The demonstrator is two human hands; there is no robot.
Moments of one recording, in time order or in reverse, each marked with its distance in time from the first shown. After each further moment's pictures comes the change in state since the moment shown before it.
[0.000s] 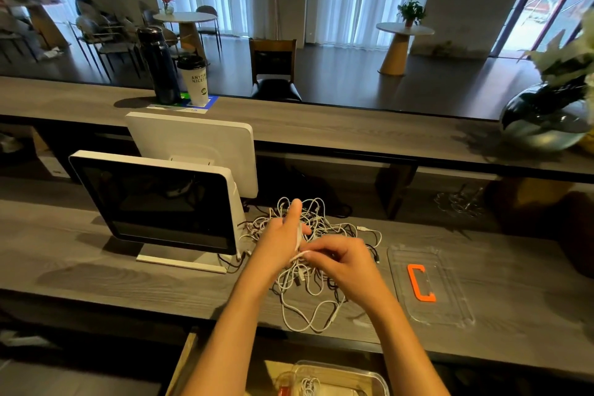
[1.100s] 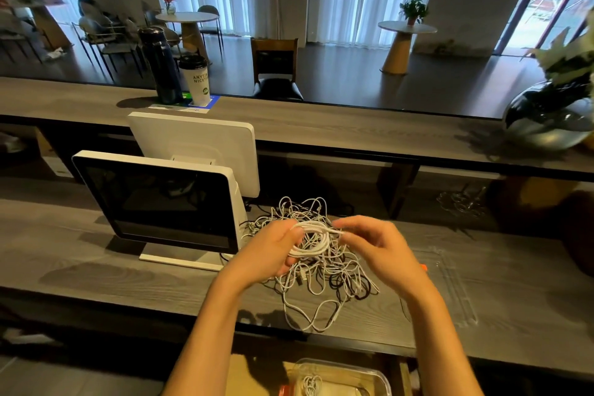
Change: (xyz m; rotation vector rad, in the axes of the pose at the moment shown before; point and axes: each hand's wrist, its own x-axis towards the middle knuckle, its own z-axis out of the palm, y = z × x) left_hand -0.009 -0.006 -0.027 0.213 -0.305 0.250; right_hand 0.003 -0.006 -0.045 0.001 0.051 0.118
